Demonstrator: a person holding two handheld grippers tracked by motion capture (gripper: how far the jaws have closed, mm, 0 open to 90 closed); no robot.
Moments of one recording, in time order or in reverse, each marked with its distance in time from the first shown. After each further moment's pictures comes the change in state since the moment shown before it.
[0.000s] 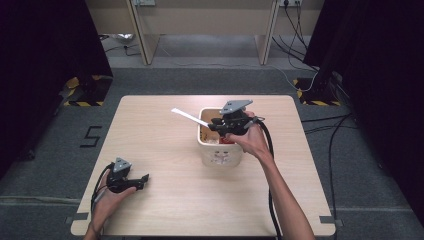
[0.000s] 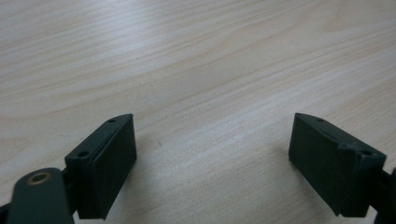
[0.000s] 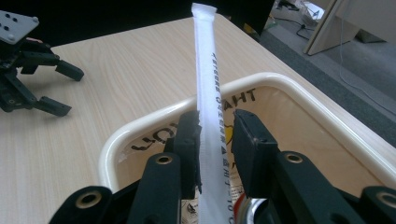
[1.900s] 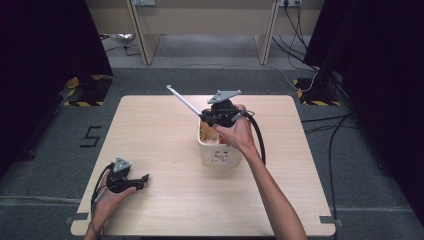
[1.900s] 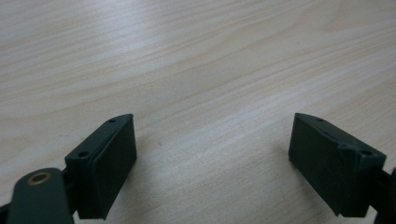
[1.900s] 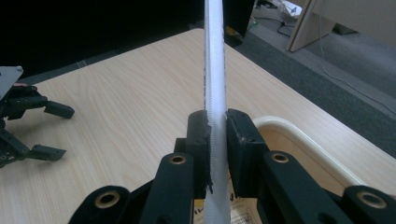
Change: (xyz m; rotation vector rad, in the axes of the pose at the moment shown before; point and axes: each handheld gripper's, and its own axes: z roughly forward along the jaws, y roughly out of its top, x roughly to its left) left arm 0.000 0.000 0.000 0.000 0.000 0.001; right arm 0.014 0.040 0.012 -0.006 -0.075 0.090
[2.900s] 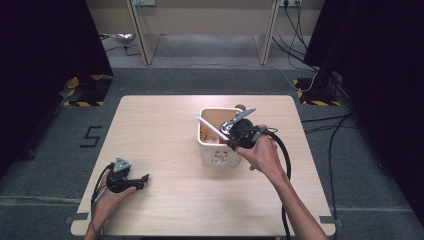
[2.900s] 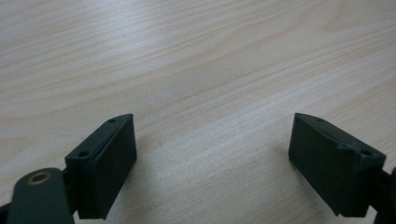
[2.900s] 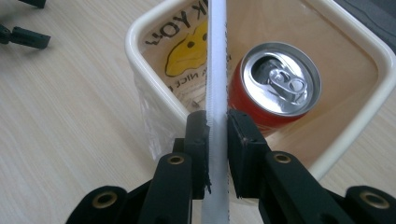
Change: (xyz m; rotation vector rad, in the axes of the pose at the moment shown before) left arm 0.000 0.000 0.000 0.001 0.000 -0.001; right arm 0.020 -0.043 -0.063 0.342 -0.105 0.027
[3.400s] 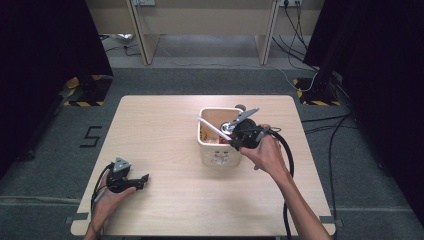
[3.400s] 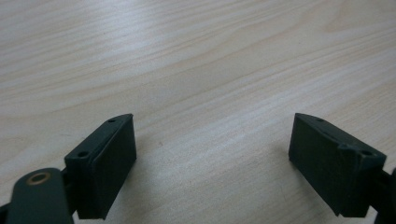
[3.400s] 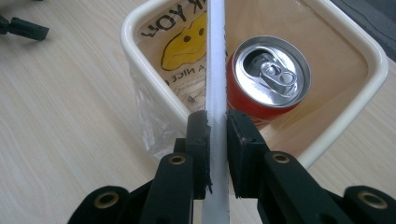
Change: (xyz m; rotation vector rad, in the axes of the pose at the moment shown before) left arm 0.001 0.000 0.000 -0.001 -0.001 -0.005; right arm -0.006 -0.005 -0.004 0.005 0.000 -0.018
